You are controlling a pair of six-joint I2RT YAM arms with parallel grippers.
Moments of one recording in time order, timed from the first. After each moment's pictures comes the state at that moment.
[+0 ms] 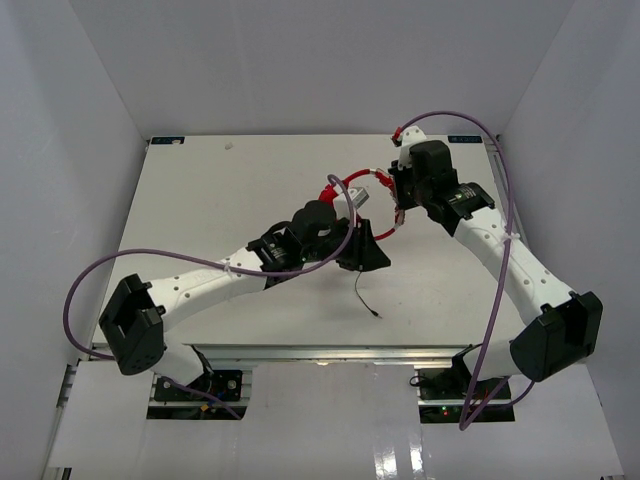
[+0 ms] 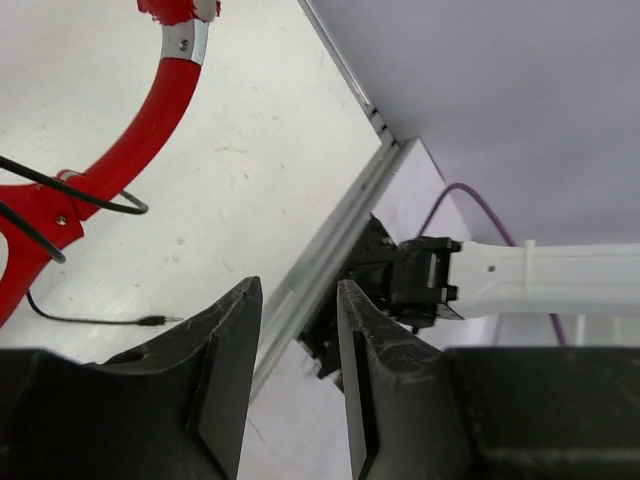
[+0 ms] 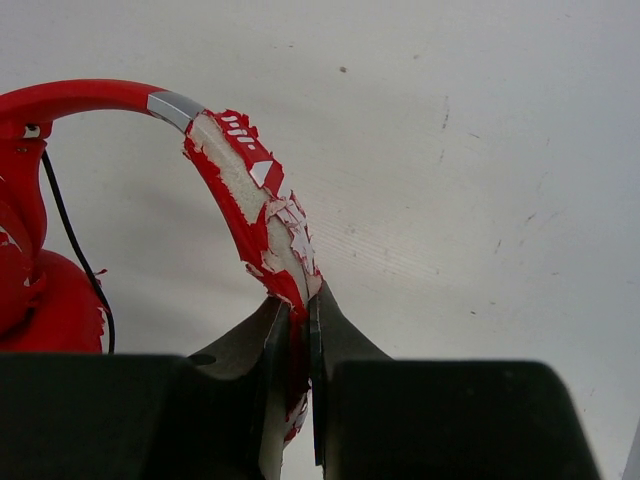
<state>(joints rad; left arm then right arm) -0.96 1.46 1.12 -0.01 0.25 -0.68 0.47 1.38 1.35 -0.56 0.10 0.03</state>
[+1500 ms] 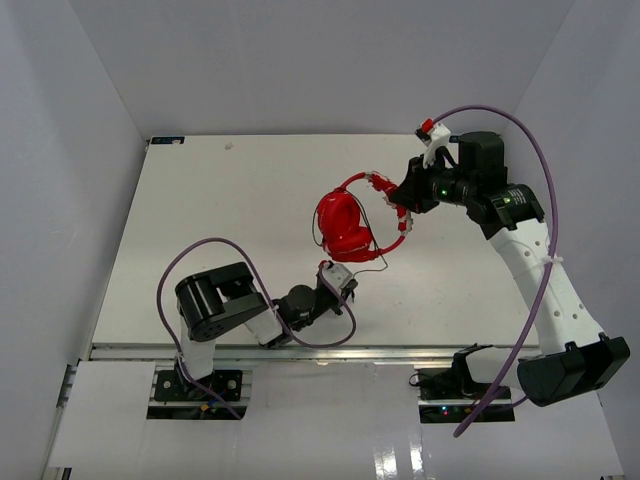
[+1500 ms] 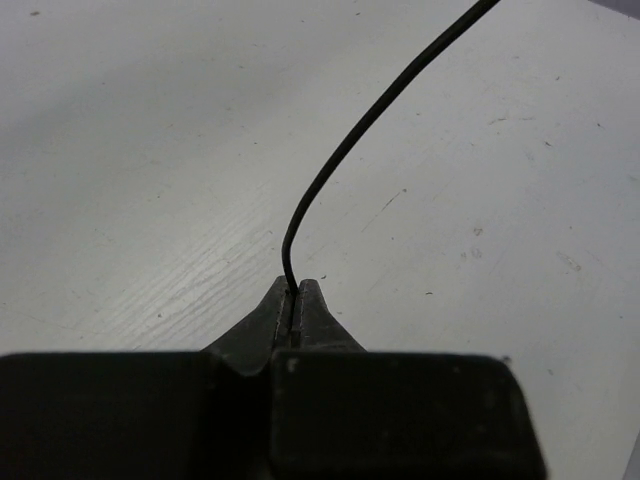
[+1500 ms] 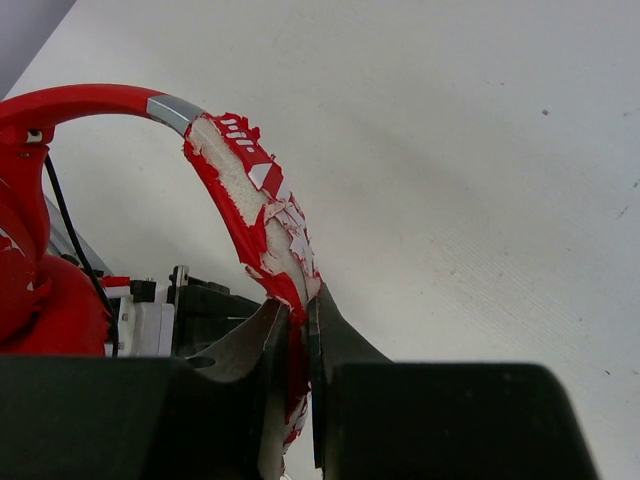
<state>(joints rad) -1.09 1.90 0.46 1.36 -0.20 -0.07 0.32 1.24 1.43 -0.71 -0.52 0.02</state>
